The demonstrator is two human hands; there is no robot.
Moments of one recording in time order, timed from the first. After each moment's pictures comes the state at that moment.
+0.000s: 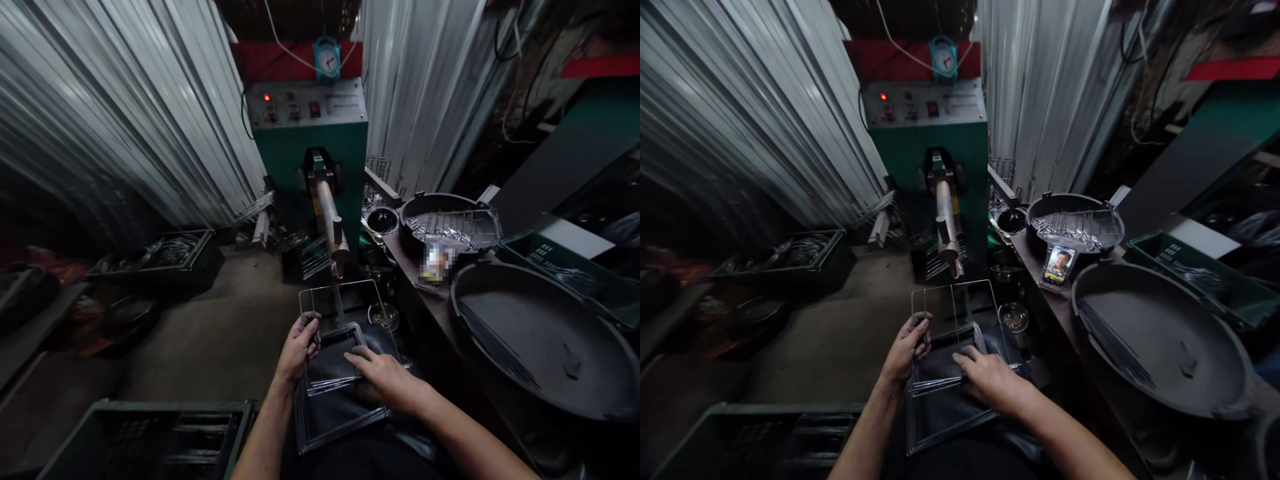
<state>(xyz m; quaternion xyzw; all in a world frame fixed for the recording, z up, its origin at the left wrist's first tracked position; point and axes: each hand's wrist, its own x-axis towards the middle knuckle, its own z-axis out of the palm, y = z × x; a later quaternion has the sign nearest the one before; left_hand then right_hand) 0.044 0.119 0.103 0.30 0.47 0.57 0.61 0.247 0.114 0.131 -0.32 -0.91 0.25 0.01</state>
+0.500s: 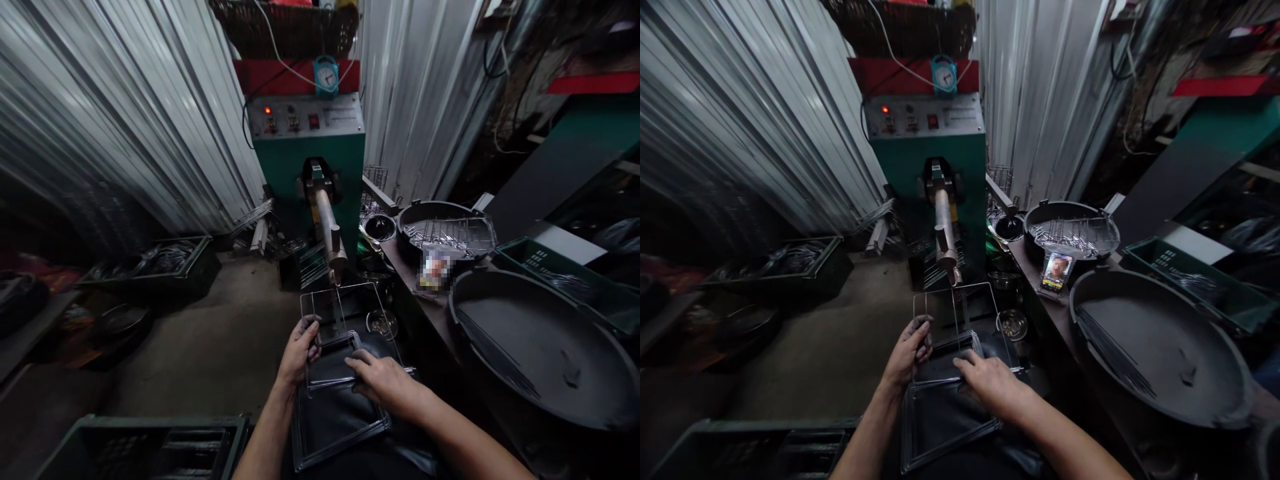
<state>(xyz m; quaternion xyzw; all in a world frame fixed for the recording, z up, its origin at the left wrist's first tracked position) 0.049 0.132 0.102 0.27 0.47 0.57 0.62 0.244 0.119 0.136 -0.34 -0.92 0.17 0.01</state>
